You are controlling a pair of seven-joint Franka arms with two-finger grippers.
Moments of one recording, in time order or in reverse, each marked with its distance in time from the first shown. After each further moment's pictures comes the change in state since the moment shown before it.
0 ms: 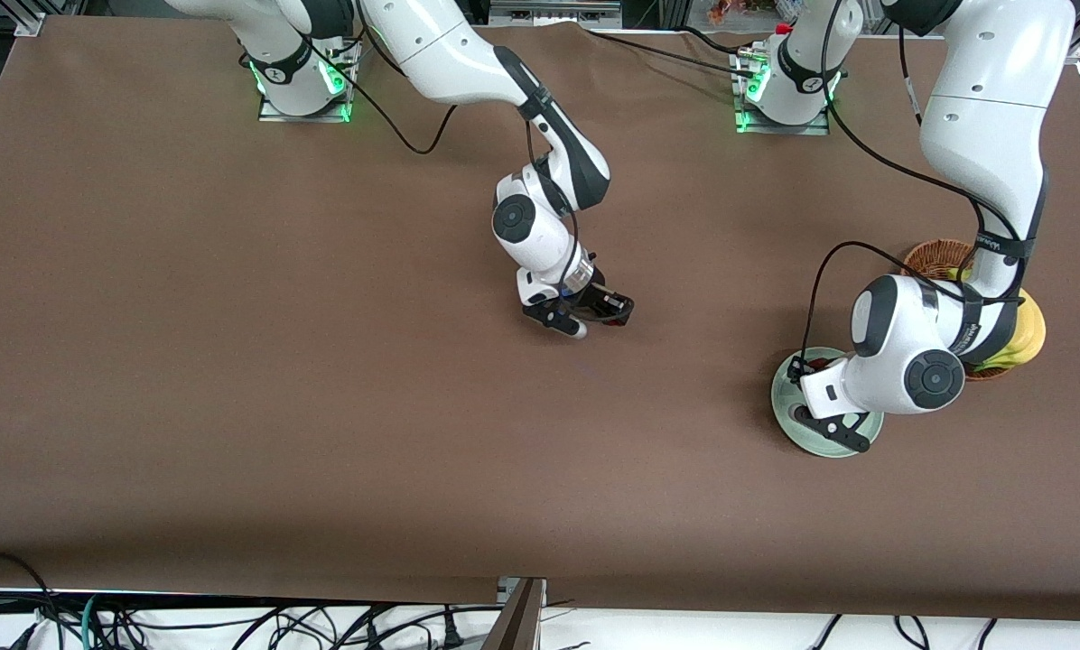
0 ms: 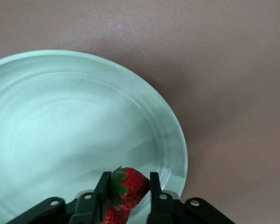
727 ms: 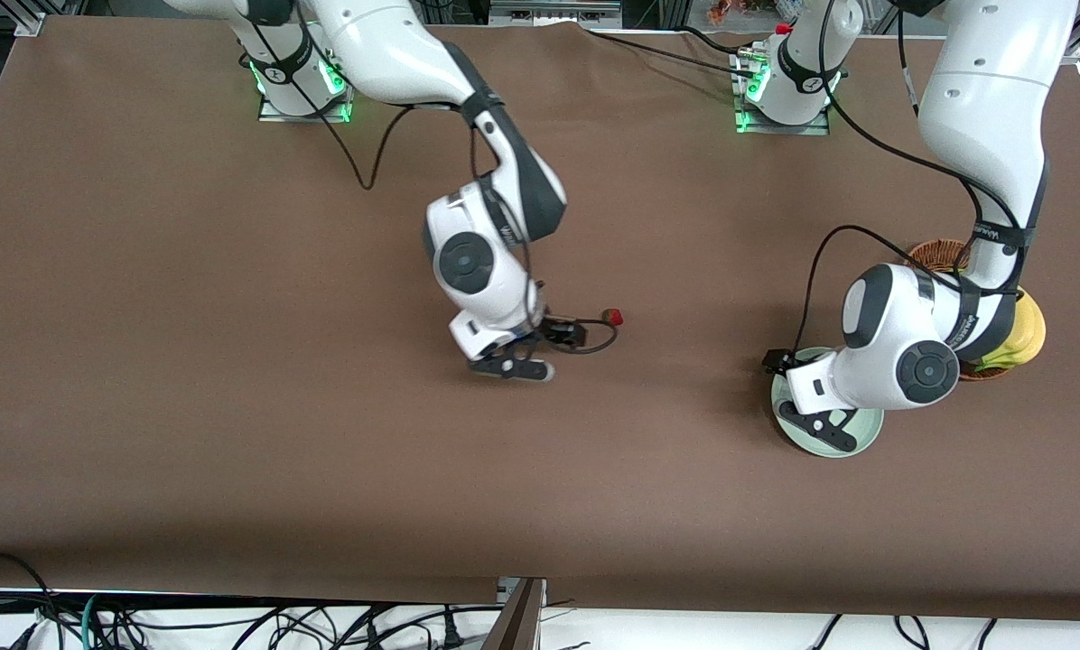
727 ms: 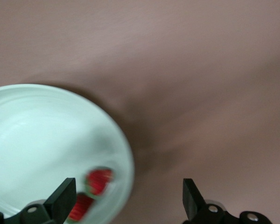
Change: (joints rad) left arm -0.001 -0.072 -0.108 0.029 -0.001 -0.099 -0.109; right arm -0.111 -0.113 -0.315 0.152 -0.201 -0.691 -0.332
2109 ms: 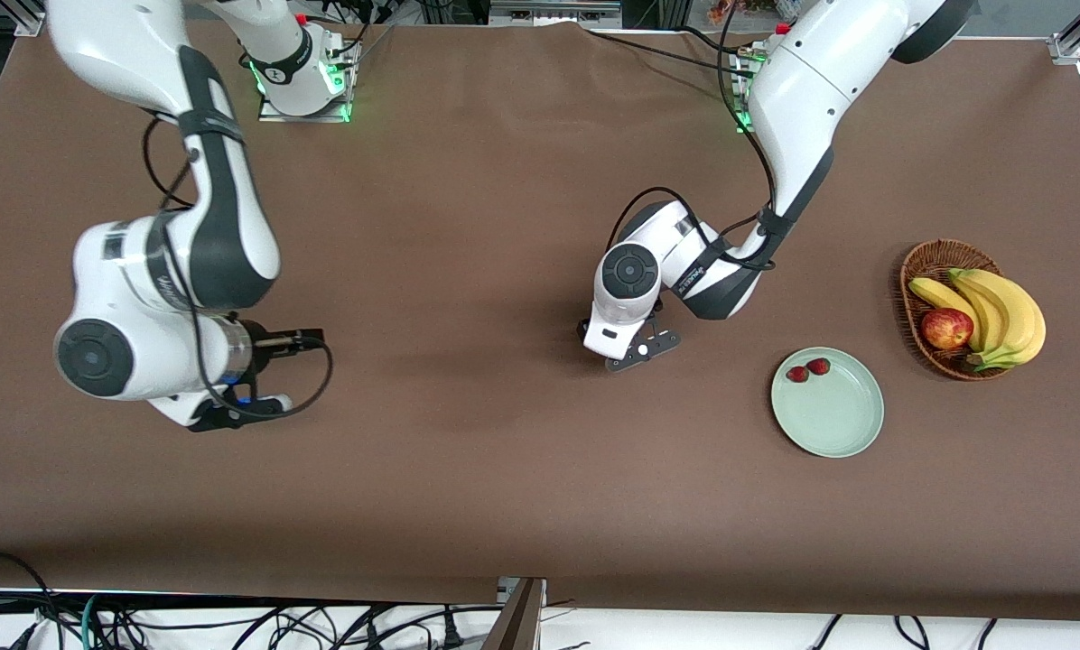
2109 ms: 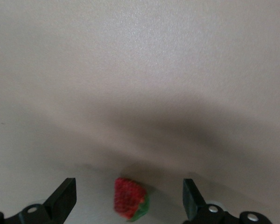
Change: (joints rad) left arm -0.330 0.124 -0.143 -0.035 0.201 0.183 -1.456; right arm -0.699 -0.282 0.444 -0.058 -0.547 -0.419 -0.498
